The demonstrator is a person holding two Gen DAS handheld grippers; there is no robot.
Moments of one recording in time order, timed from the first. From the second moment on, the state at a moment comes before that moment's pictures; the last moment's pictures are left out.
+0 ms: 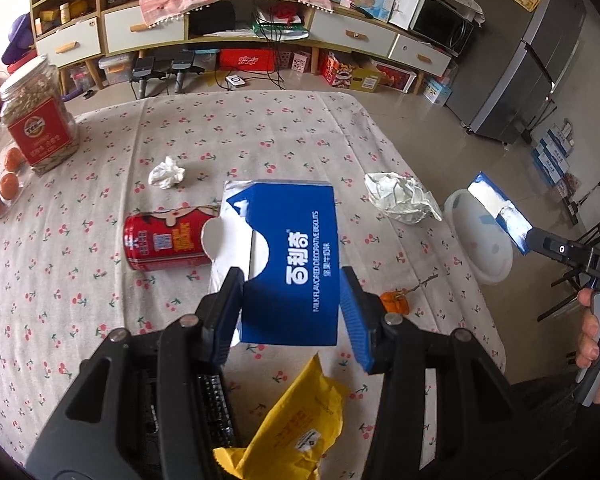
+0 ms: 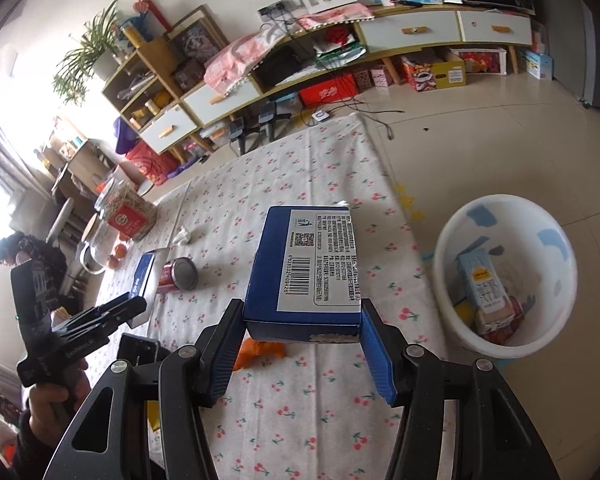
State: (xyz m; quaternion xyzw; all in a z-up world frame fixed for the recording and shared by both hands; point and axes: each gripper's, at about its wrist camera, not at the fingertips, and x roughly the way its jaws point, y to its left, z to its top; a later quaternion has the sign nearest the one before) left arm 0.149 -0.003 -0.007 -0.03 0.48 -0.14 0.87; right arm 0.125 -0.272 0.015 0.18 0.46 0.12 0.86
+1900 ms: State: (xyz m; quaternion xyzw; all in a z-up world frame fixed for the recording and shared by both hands) left arm 0.176 -0.291 -0.037 0.11 0.48 -0.32 0.81; right arm 0.062 -0.478 -0.043 0.28 0.48 -0.12 0.83
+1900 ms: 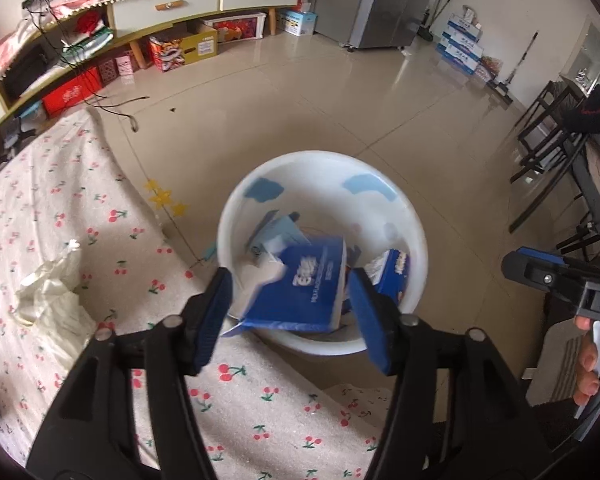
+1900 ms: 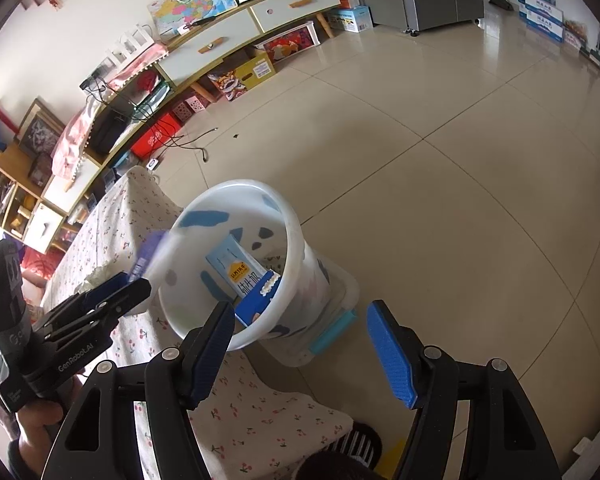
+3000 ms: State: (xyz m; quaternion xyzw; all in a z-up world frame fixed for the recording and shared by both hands) left arm 0.138 -0.070 -0.007 0.08 0.50 -0.16 0.85; right arm 0.076 -0.367 -0.026 0.19 0.50 -0.04 0.85
